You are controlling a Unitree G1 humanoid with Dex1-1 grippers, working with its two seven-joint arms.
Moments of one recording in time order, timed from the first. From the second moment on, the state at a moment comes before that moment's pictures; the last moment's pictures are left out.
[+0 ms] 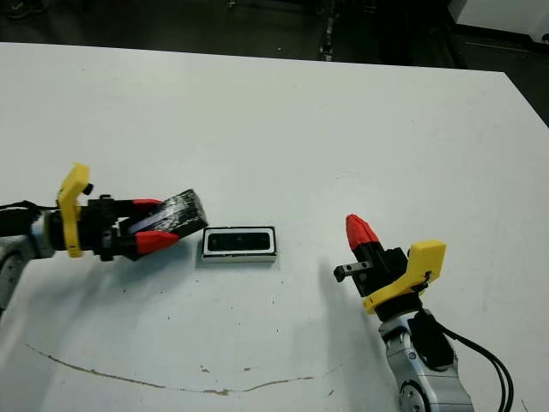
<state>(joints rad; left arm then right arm) -0.38 0.62 -0.05 0.21 -0.40 0.29 -1.26 0.19 -0.17 -0.04 -0.39 0.38 0.20 0.28</state>
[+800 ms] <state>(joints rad) -0.50 0.53 -0.17 0.41 -0.35 0.21 -1.33 0.19 -0.17 -0.04 -0.39 0.40 0.20 0.28</state>
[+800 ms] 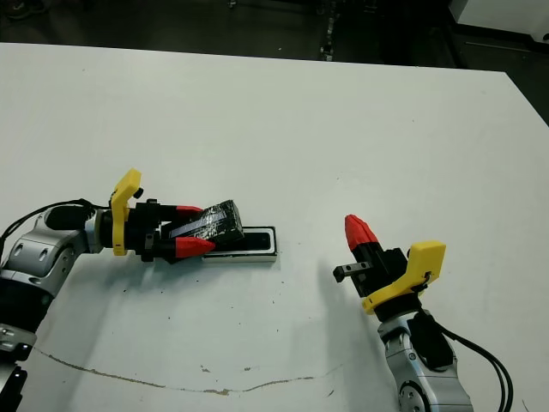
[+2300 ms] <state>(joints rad) -0.51 0.44 -0.23 0.42 -0.30 0.07 -1.33 0.19 -0.17 -0.04 -0.39 0.39 0.21 0.27</state>
